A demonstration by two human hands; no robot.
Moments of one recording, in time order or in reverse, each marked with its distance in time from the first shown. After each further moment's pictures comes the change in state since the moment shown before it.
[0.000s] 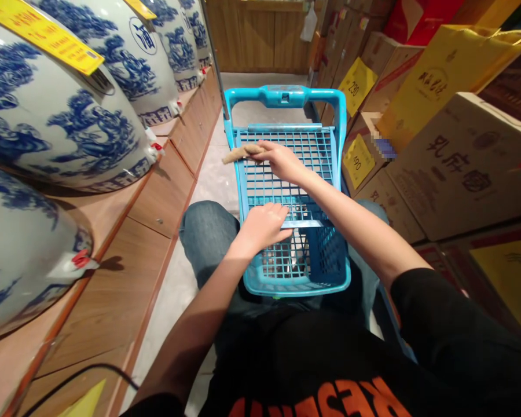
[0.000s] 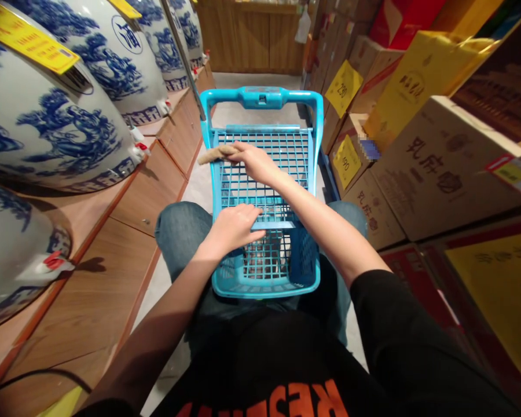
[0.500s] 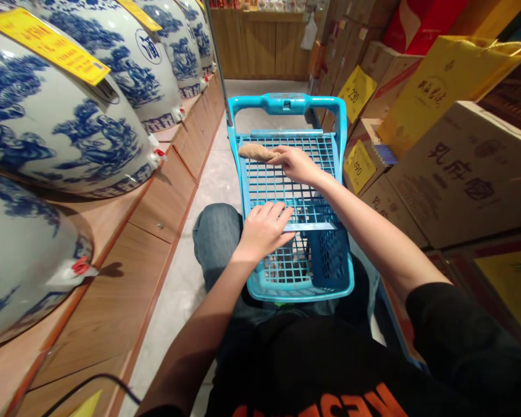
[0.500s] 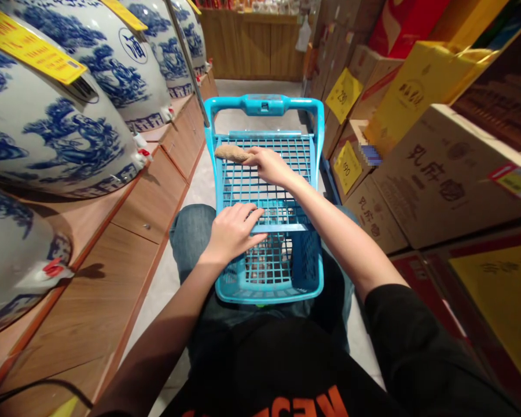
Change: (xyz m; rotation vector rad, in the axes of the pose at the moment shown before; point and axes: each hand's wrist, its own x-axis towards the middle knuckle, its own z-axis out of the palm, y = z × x) left_hand -0.004 -0.005 0.008 0.031 0.290 0.001; right_hand -0.008 0.012 -0.030 -0.097 -0.040 0.029
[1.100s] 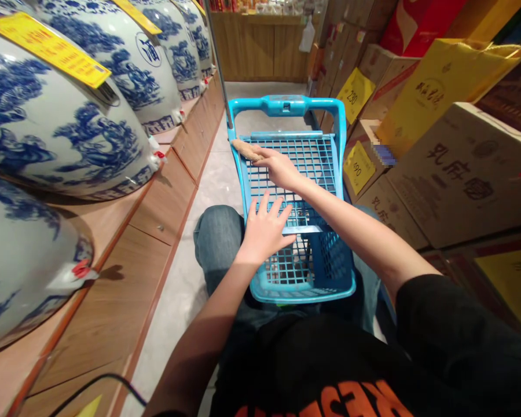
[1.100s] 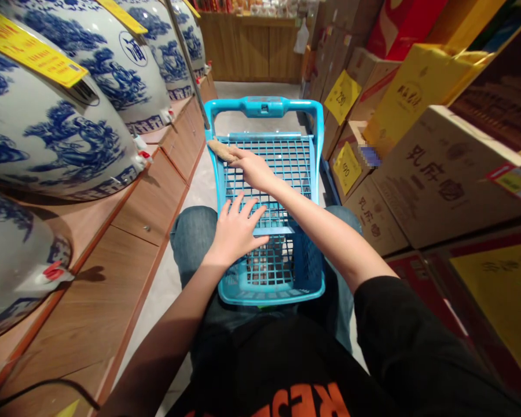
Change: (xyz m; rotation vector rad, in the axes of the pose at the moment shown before) left_hand 0.004 0.004 0.006 -0.053 -0.094 -0.141; right_hand 0.030 0.002 0.044 0.081 0.051 -0.010
